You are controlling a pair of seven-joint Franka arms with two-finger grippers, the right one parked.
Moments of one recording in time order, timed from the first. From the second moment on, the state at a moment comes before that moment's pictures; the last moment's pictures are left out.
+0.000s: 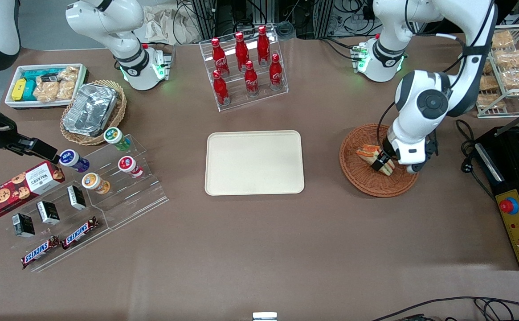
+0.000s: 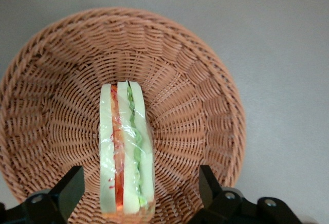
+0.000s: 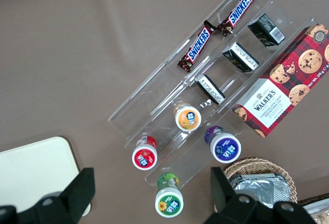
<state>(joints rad) -0.13 0.08 -0.11 -2.37 0.04 2.42 -1.12</state>
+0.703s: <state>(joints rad) -0.13 0.10 -0.11 -2.48 0.08 2.53 -1.18</state>
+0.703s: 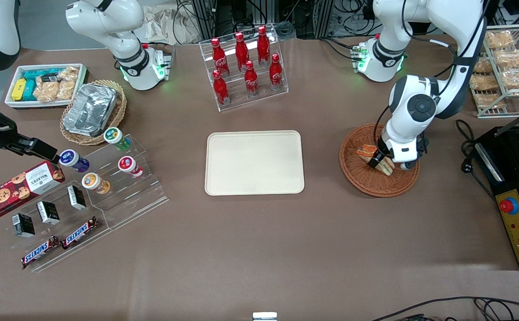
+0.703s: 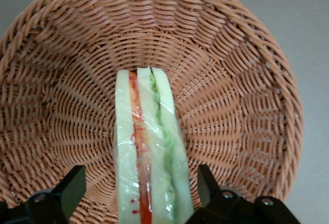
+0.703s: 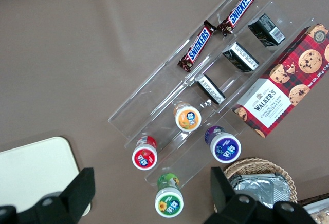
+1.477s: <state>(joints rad) -0.12 0.05 -0.11 -2.26 0.13 2.15 -1.29</state>
